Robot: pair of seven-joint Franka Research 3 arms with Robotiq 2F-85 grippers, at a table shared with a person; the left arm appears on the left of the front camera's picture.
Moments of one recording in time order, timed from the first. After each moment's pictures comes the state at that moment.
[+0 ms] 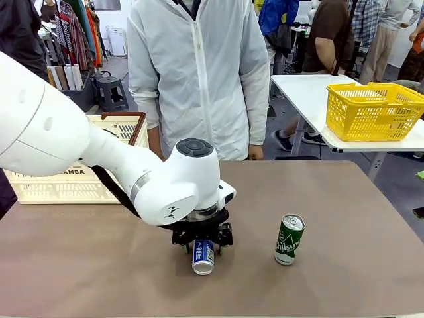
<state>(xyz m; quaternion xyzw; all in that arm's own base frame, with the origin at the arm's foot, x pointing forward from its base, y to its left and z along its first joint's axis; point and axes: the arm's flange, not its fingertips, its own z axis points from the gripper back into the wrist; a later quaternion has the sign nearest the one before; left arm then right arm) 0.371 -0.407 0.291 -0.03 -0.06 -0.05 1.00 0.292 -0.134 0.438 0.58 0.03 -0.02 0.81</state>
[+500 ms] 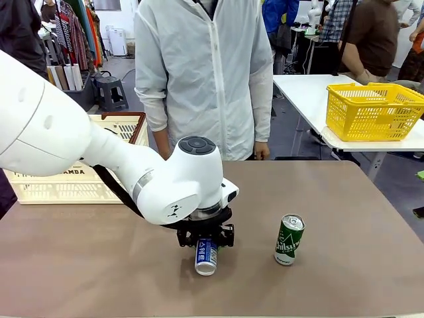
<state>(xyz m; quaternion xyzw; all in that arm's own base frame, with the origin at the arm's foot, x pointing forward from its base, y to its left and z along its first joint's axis) 0.369 -0.411 0.296 -0.03 -0.06 -0.05 1.00 0.292 -0.134 0.438 0.58 0.03 -0.02 0.81</state>
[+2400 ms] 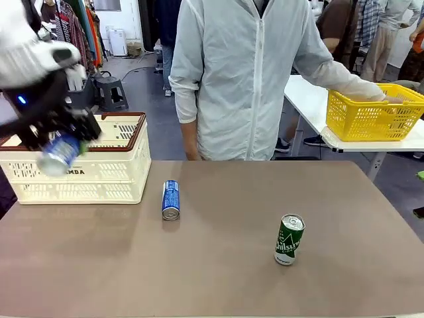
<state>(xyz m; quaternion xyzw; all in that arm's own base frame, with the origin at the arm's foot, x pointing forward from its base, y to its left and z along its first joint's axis) 0.402 -0.091 0.606 -0.09 -0.07 -0.02 0.99 0.291 -0.135 0.438 0.58 0.03 -0.02 0.81</state>
